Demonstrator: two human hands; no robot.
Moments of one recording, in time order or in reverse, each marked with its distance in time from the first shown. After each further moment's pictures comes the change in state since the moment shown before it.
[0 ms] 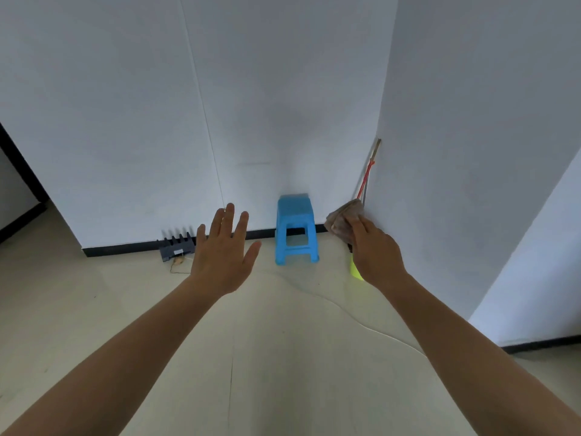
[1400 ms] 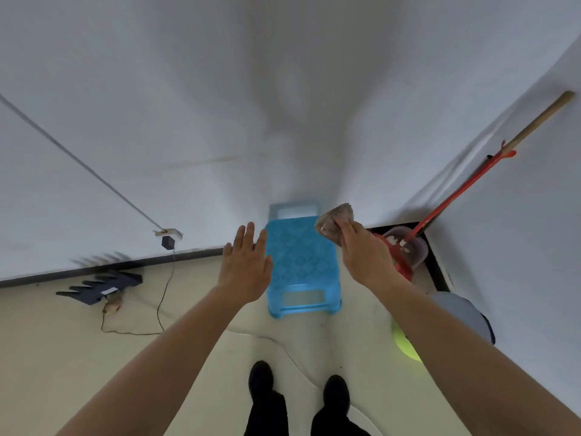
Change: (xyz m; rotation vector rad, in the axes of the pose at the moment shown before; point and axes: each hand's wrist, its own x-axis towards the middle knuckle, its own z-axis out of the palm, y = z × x) left_hand 1.010 -0.038 0.629 -0.118 -0.610 -0.004; right_hand 0.845 0.345 0.750 0.083 -0.621 0.187
